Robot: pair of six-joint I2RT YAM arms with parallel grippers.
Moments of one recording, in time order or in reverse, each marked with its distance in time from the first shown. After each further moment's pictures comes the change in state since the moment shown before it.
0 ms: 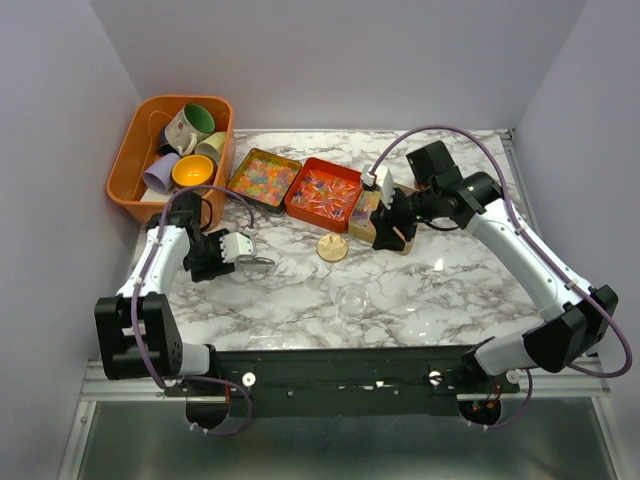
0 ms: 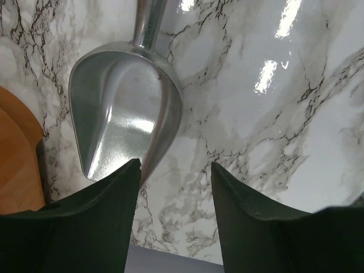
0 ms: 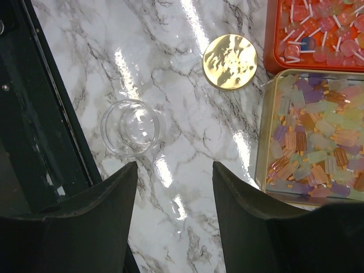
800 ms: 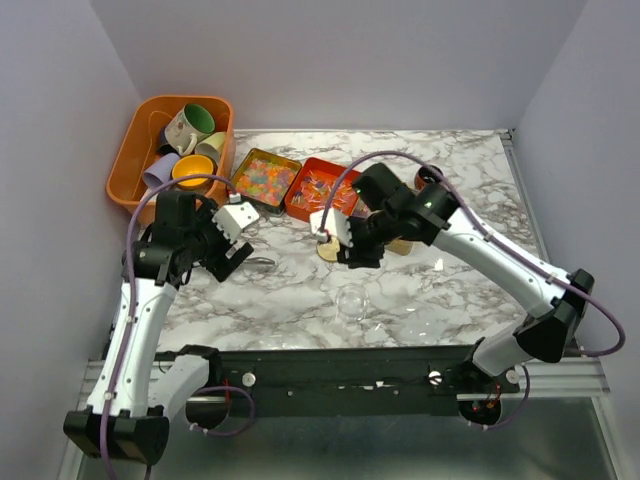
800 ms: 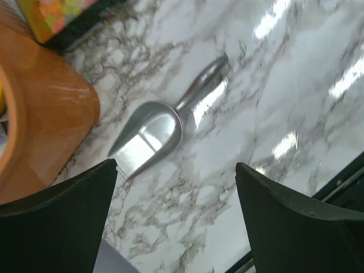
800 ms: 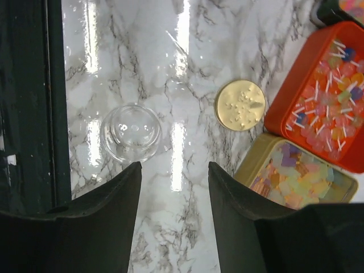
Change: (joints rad) left arm -0.188 -0.441 0.119 0.039 0.067 -0.755; right arm 0.357 0.111 0.105 -0.057 0.175 -0.298
